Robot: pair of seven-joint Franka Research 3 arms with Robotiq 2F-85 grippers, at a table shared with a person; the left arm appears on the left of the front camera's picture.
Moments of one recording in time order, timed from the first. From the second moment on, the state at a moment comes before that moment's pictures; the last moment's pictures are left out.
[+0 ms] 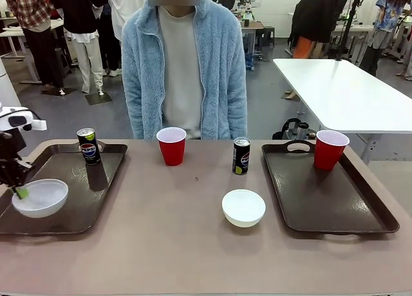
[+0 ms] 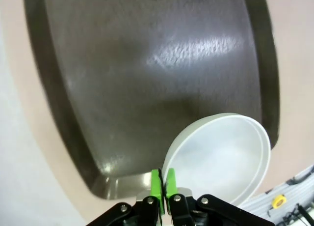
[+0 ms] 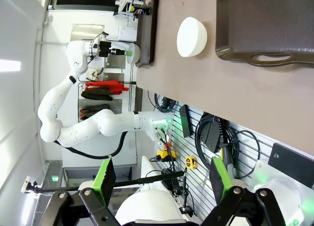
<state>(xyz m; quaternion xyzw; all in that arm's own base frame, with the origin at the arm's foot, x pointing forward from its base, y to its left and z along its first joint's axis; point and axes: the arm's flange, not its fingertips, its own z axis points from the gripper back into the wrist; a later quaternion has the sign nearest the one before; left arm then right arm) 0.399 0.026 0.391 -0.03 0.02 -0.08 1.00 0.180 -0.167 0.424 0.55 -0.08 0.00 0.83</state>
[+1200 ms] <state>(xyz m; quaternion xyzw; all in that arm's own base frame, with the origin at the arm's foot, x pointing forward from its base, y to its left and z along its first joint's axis) 0.418 0.025 0.375 -0.07 0.00 -0.11 0.99 0.180 -0.167 0.424 0.55 -0.08 0.00 0.83</state>
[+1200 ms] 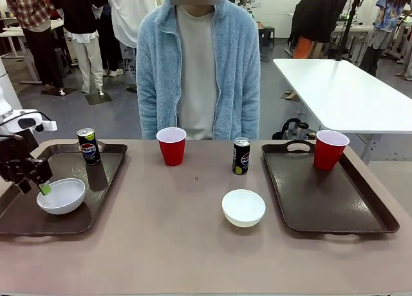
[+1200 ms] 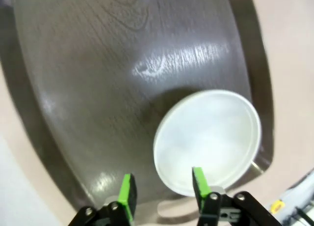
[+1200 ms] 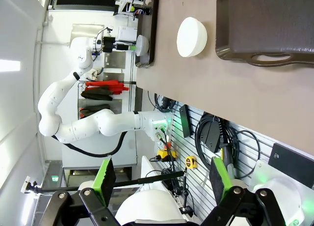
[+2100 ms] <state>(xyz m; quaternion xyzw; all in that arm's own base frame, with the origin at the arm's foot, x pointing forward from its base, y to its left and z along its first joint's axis) 0.387 0.018 0.421 -0.05 -0.03 -0.12 0.99 0.180 -0.167 0.424 0.55 -0.08 0.00 0.83</state>
